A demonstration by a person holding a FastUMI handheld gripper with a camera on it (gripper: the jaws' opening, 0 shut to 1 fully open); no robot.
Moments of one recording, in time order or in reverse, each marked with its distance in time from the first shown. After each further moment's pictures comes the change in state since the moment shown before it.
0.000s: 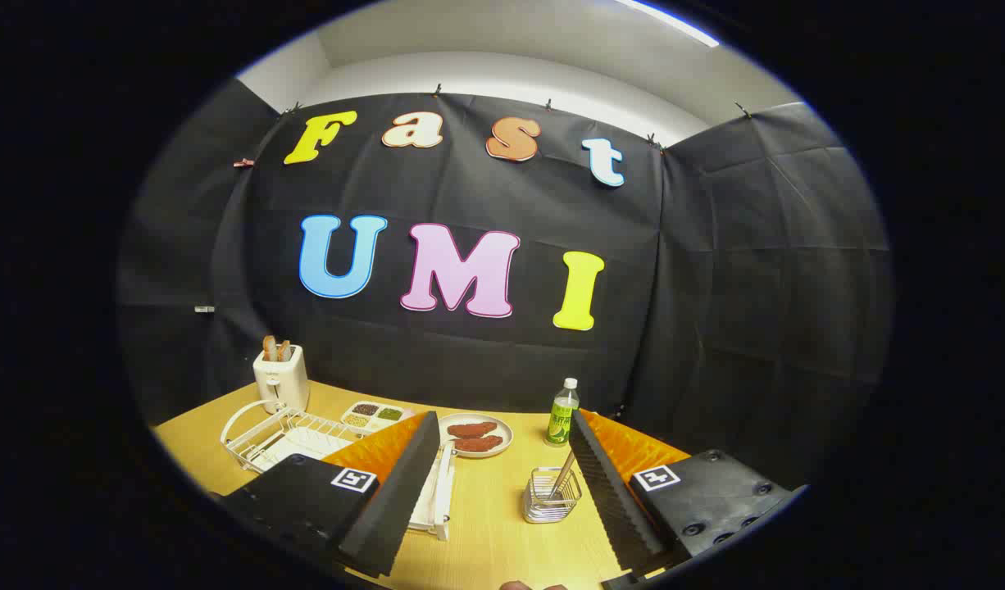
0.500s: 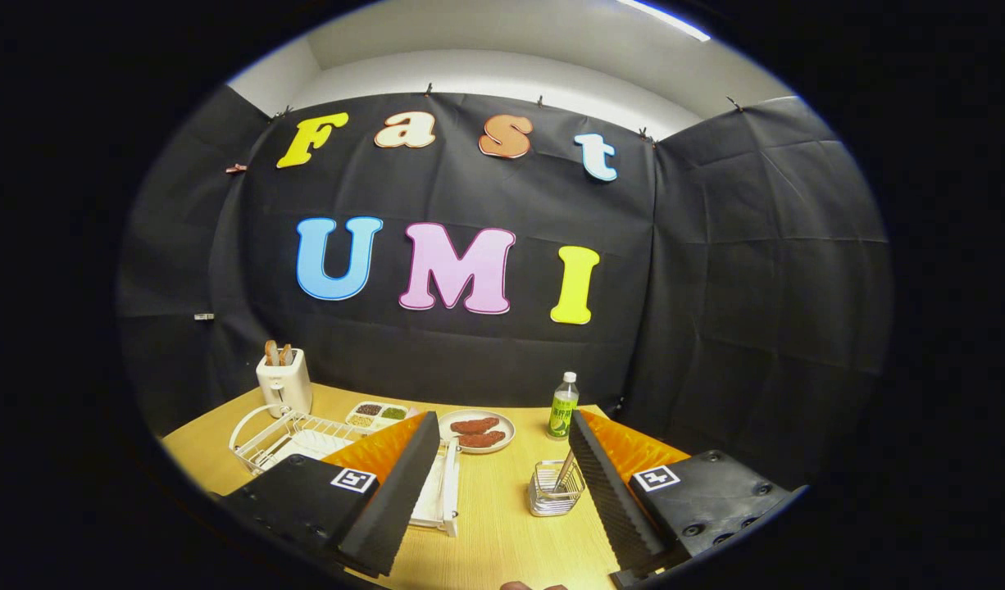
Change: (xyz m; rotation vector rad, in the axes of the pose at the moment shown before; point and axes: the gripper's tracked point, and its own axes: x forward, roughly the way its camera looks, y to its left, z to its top) arm -0.010 0.003 -0.002 0.050 0.039 -0.012
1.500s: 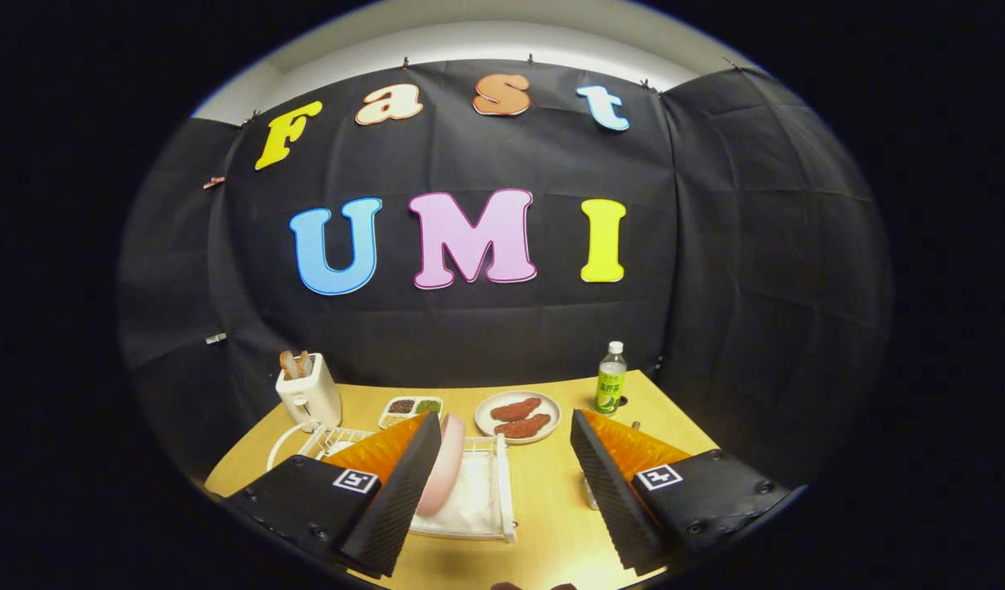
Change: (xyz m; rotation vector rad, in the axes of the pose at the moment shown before) arm 0.082 0.061 0.001 0.131 0.178 0.082
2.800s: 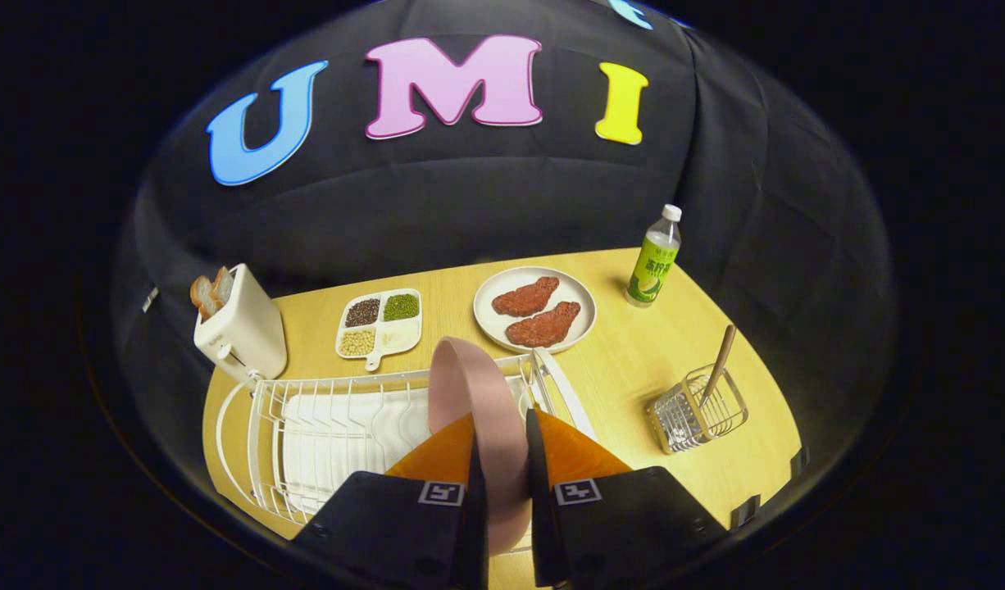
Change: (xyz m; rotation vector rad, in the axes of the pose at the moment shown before) arm 0.141 0.058 -0.142 -0.021 0.485 -0.193
